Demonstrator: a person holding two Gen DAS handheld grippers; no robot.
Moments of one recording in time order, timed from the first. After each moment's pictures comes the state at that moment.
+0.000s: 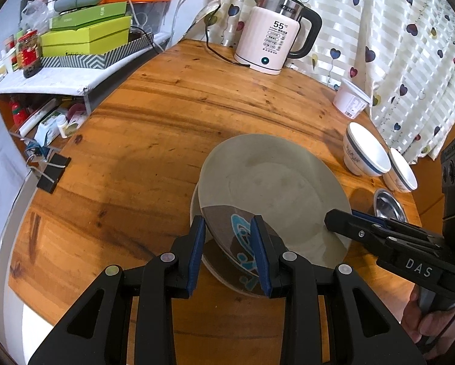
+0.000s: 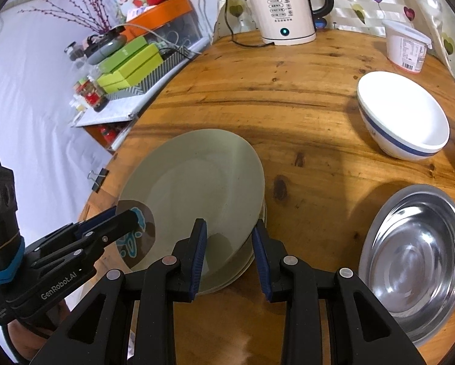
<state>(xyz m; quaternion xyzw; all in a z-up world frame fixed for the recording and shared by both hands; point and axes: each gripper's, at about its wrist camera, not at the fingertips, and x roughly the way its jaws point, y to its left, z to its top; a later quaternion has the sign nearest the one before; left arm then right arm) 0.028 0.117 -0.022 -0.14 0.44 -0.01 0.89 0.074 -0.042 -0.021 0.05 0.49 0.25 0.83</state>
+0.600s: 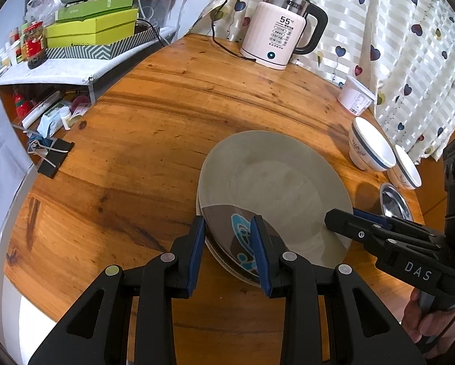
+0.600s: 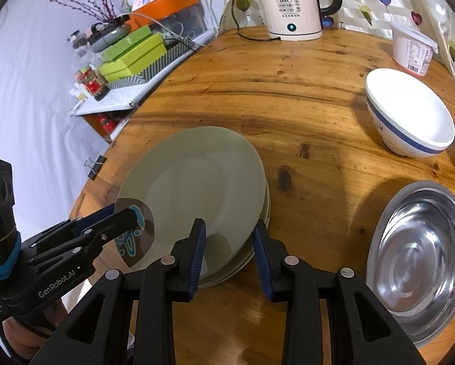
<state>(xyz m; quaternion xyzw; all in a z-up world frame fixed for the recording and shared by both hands) 0.022 0.118 -0.033 -0.15 0.44 -0.01 0.88 0.070 -0.035 -0.029 0.02 0.50 0.25 0.83</state>
